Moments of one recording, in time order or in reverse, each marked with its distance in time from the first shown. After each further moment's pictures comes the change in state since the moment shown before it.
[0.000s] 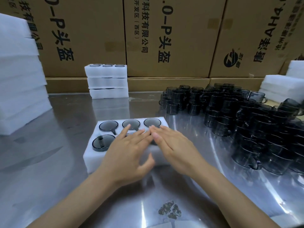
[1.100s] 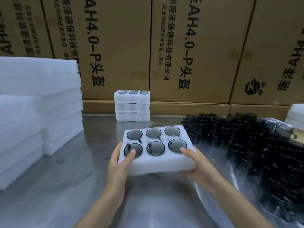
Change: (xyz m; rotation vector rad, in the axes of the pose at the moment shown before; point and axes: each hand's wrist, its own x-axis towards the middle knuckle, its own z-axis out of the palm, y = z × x) left_hand -0.008 -0.068 -0.010 -1.399 0.545 -1.022; right_hand 0.049 0.007 -0.013 1.284 -0.025 0.372
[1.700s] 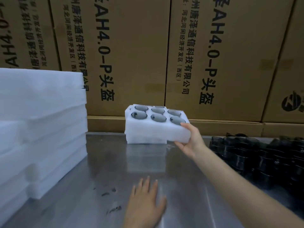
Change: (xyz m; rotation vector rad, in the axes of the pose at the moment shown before) left_hand 0.151 -0.075 -0.007 1.334 -0.258 0.297; right_hand 0.248 -0.061 0.073 0.403 0.206 0.012
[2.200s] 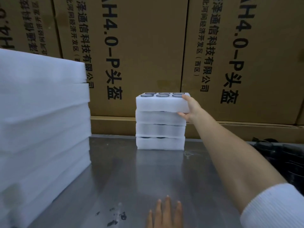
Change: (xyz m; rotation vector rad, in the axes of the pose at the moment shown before) left_hand 0.031 -0.019 0.033 0.255 0.428 0.188; right_hand 0.161 -0.031 0.091 -0.202 0.071 -0.079
